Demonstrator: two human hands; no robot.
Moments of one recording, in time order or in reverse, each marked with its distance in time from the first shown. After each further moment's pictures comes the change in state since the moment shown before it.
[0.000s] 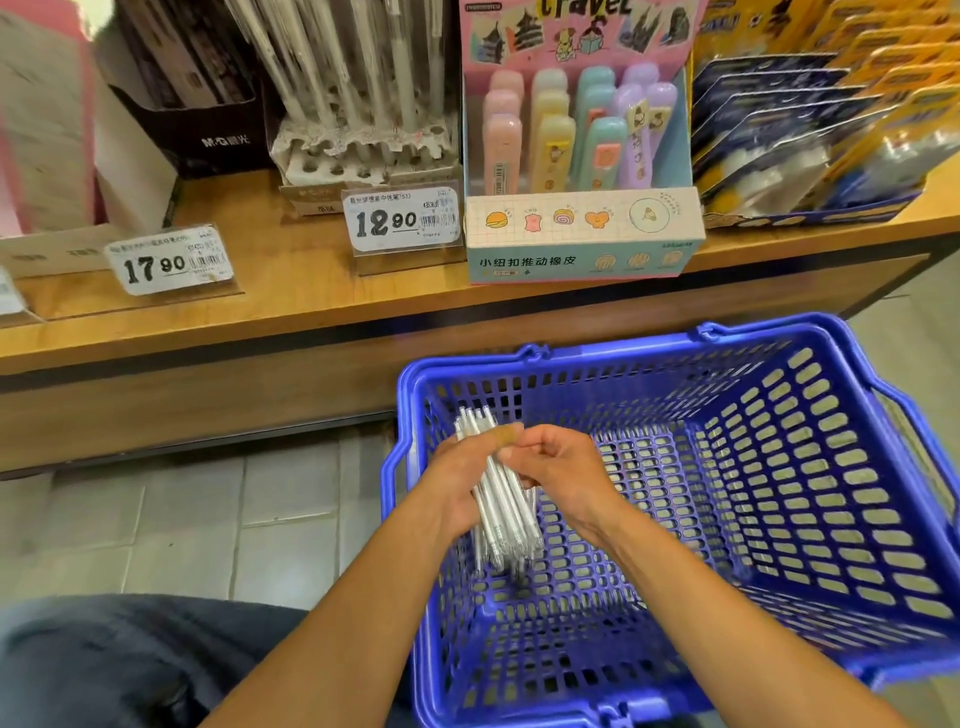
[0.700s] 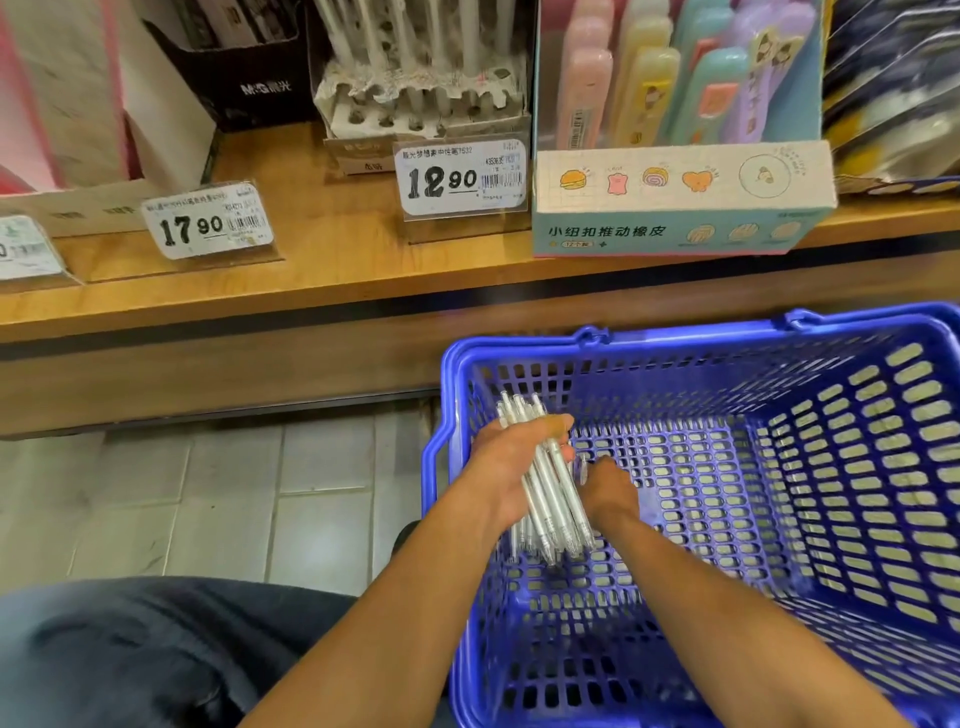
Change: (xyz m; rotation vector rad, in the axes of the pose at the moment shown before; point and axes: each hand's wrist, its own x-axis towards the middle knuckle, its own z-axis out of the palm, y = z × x) left_hand 0.011 -0.002 -0.005 0.001 0.040 -0.017; right_hand 0.077 0.128 -0.020 -0.969 0.269 0.437
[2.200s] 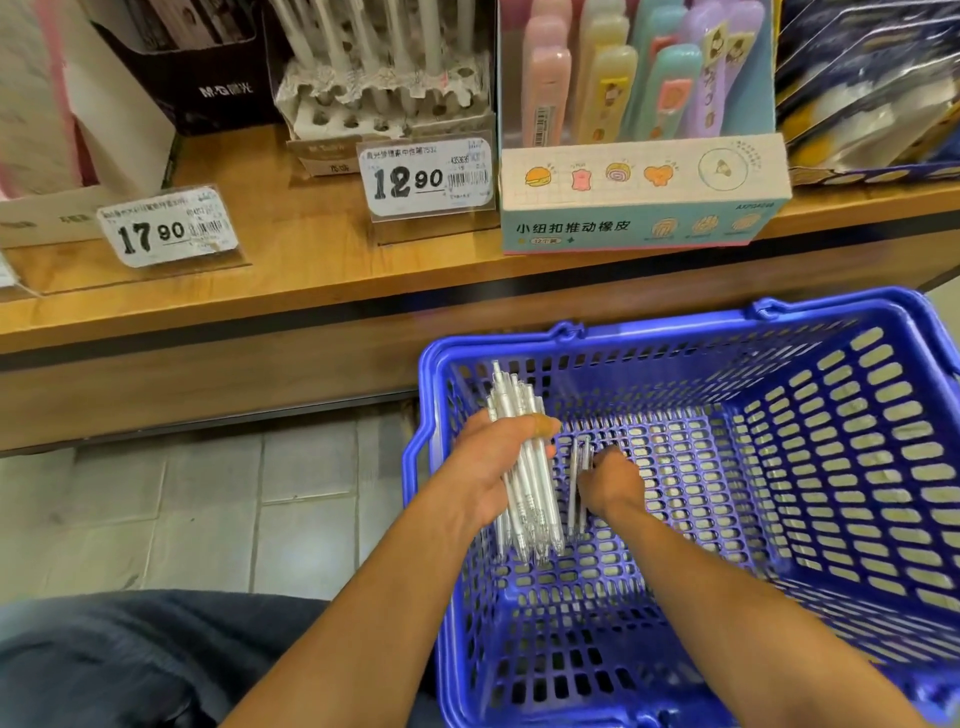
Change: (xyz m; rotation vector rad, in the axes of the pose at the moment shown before) left_hand -0.006 0.005 0.004 0.071 -0.042 0.050; right_hand 0.000 0.016 -0.020 0.063 0.049 0.036
